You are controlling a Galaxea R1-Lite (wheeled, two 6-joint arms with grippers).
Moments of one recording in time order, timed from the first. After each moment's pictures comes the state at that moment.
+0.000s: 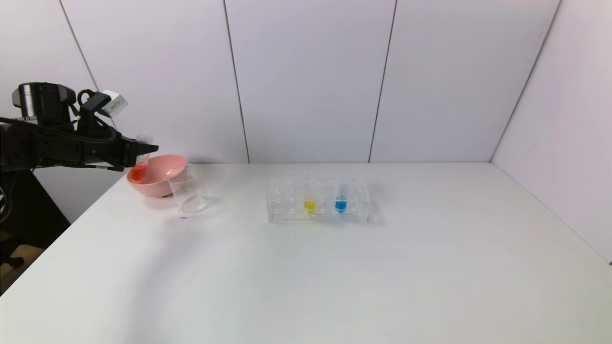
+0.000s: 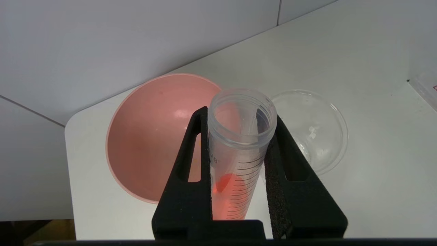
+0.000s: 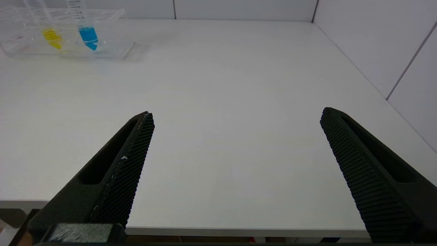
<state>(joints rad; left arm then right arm) 0.25 1.96 -1.42 -0.12 -0.54 0.40 0.00 0.00 0.00 0.00 0.00 0.00</state>
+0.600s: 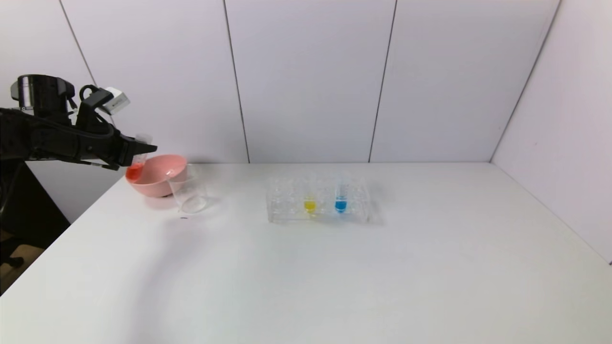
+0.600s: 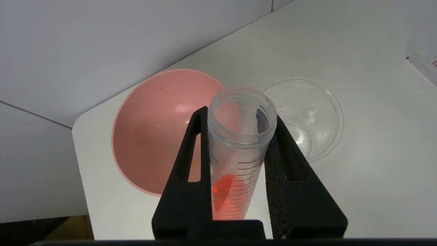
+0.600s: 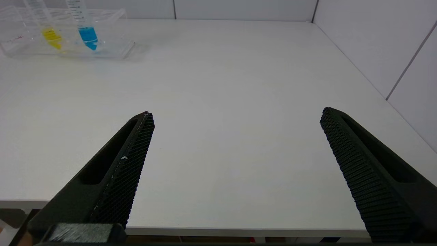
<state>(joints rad) 0.25 1.95 -1.51 0.03 -0.55 0.50 0.00 0.00 0.00 0.00 0.00 0.00</state>
